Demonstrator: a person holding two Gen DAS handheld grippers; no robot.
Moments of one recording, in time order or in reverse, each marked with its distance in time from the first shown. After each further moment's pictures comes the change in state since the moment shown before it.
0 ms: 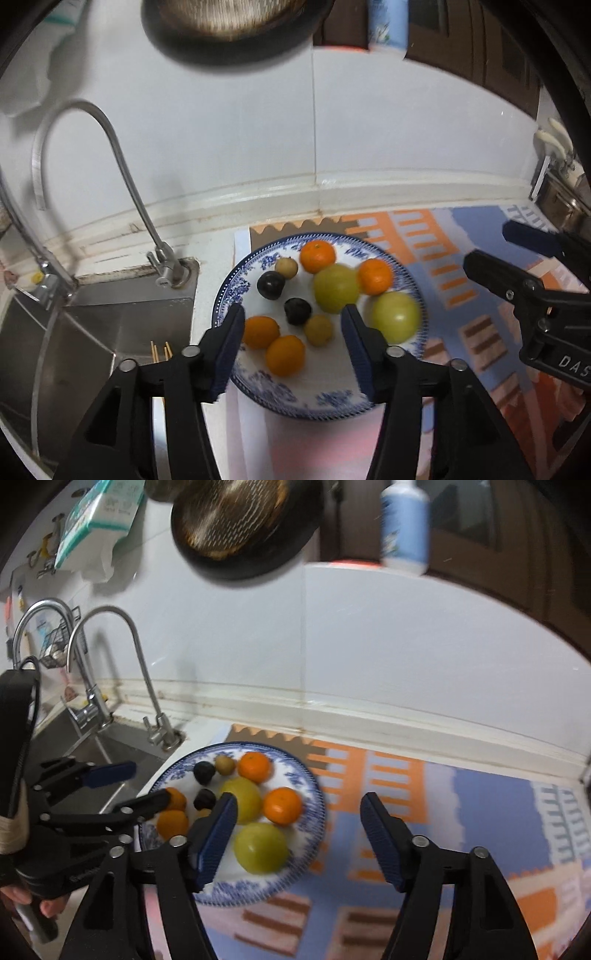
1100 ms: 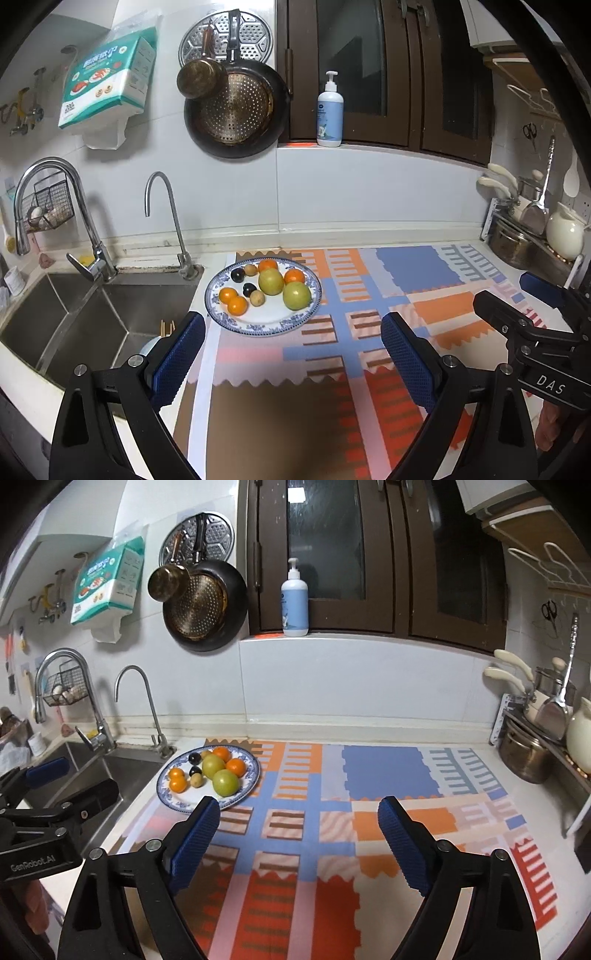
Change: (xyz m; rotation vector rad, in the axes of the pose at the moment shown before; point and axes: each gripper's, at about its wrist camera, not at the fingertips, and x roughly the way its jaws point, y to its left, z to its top) left arm -0.207 -0.096 -0.081 -0.081 -0.226 0.027; right arm -0.228 -0.044 -0.090 0.104 -0.158 -0.140
